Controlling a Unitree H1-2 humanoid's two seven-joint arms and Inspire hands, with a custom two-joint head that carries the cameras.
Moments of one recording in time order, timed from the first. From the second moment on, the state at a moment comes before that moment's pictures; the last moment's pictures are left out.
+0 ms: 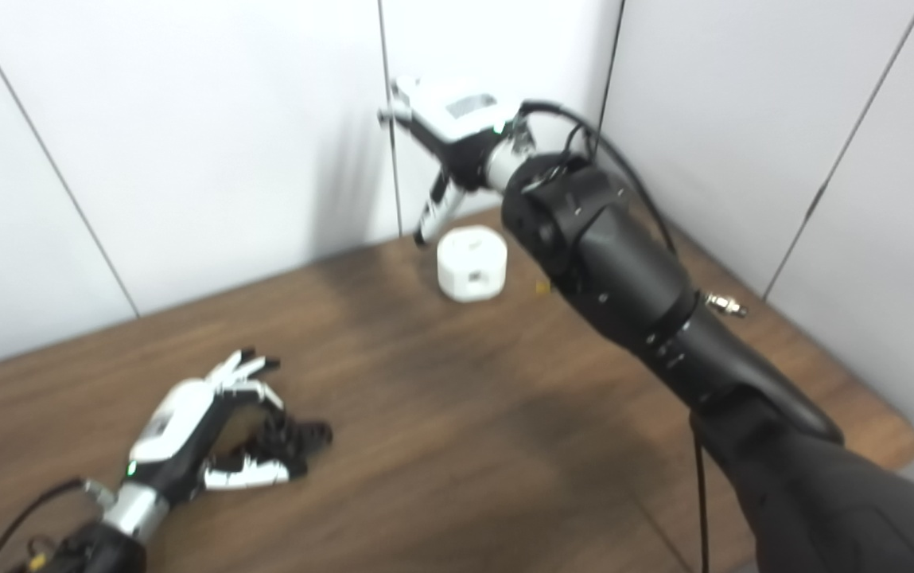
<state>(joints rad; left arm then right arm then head) -0.55 0.20 -0.60 0.58 0.61 -0.34 0.09 -0.68 -0.69 0.25 -0.25 -1.09 0.42 0.81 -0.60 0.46</state>
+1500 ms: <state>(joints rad) -0.53 0.22 -0.60 0.55 0.61 -0.35 0.10 -0.72 -0.67 0.33 0.12 -1.14 0.34 0.85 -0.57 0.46</state>
